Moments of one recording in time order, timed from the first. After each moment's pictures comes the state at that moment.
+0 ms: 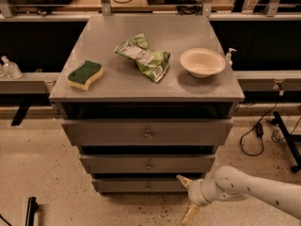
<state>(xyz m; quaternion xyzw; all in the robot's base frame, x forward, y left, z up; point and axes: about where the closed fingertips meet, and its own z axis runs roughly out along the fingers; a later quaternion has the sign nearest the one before) 0.458 -0.131 0.350 -0.66 0.67 0.21 0.27</state>
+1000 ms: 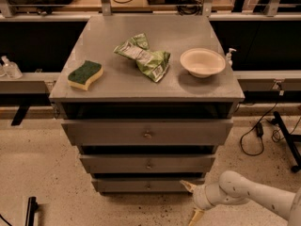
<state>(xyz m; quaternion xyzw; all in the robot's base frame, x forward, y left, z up) 0.459 -0.158 0.292 -0.68 0.64 0.22 0.28</state>
